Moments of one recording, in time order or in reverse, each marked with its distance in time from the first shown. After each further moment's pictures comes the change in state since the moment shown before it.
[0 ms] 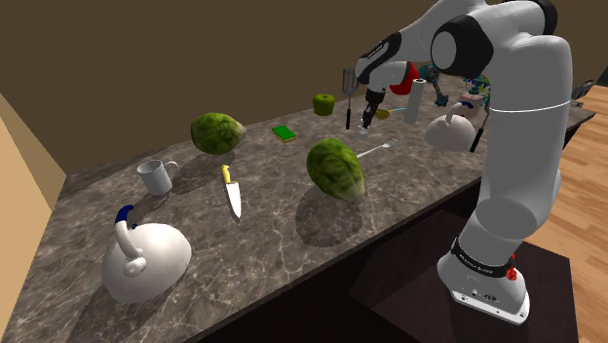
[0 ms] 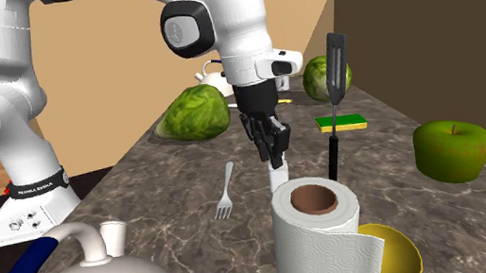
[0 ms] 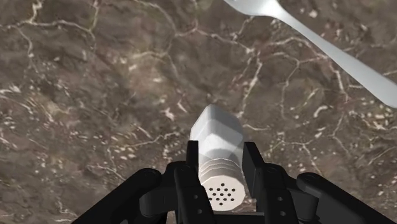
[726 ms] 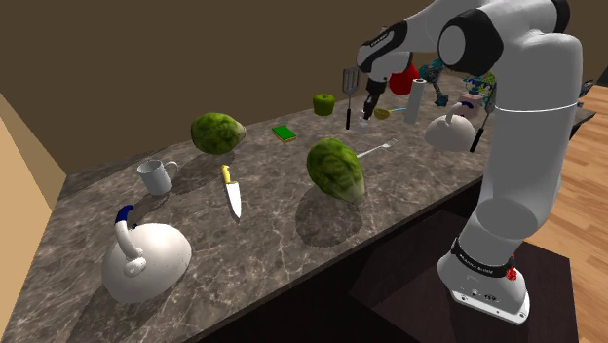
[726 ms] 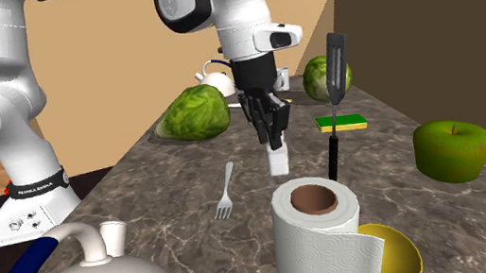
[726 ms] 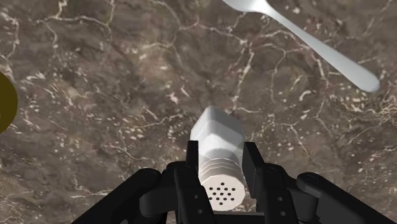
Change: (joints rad) arm 0.011 -0.047 -0.017 0.047 -0.043 -0.086 0.035
